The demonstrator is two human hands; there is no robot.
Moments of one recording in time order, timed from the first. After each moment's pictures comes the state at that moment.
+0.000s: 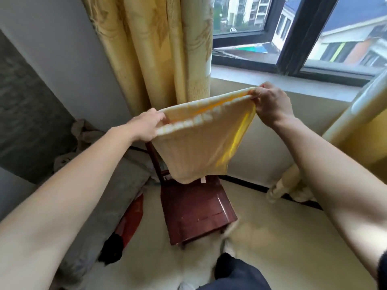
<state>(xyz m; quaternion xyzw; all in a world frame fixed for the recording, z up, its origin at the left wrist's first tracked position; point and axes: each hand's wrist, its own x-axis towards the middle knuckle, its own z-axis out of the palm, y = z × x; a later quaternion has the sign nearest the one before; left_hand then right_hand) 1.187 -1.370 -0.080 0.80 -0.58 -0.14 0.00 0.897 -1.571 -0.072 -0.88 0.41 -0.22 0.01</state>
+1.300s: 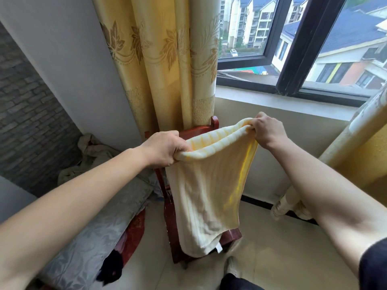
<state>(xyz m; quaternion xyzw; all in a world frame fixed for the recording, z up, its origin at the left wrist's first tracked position) 1.155 -1.342 -0.059 0.63 -0.77 -0.04 0.08 0.907 -1.575 -0.088 -0.89 0.44 -0.06 -0.07</state>
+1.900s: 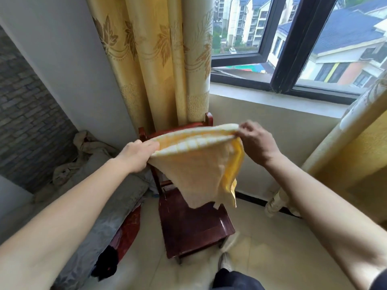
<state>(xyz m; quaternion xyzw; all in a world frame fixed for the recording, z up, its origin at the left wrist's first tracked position) 1.180 -1.315 -0.107 0.79 -0.61 -0.03 -0.10 0.876 -1.526 -0.106 -0.93 0.29 -0.22 -0.06</state>
